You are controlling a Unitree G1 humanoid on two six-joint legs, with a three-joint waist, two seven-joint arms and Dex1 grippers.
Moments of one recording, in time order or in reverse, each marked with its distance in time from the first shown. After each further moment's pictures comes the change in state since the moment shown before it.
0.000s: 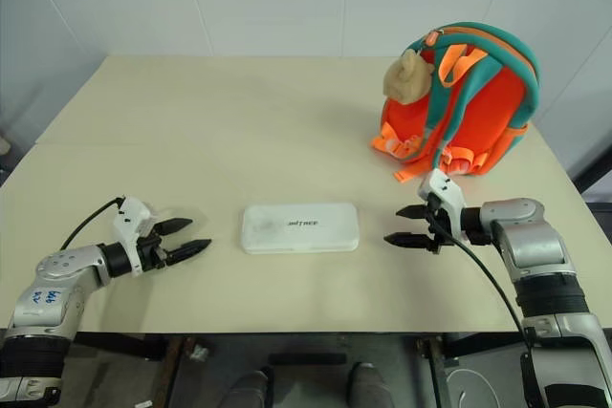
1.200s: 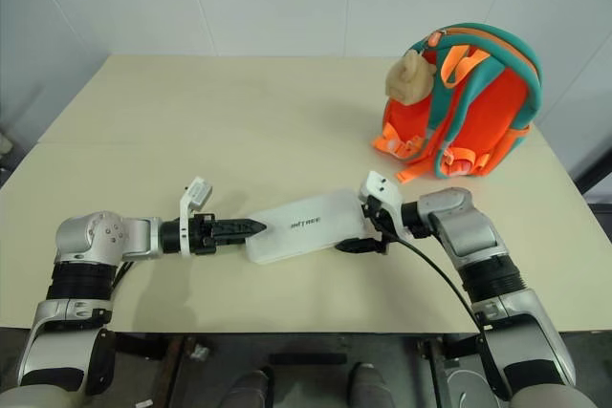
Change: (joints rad) left arm -0.438 -0.151 -0.057 0.242 -0.250 0.888 0.024; right arm -0.126 0.184 0.191 0.006 -0.046 -0.008 -0.045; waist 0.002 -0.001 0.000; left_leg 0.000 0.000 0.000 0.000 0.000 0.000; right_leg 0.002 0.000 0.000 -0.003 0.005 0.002
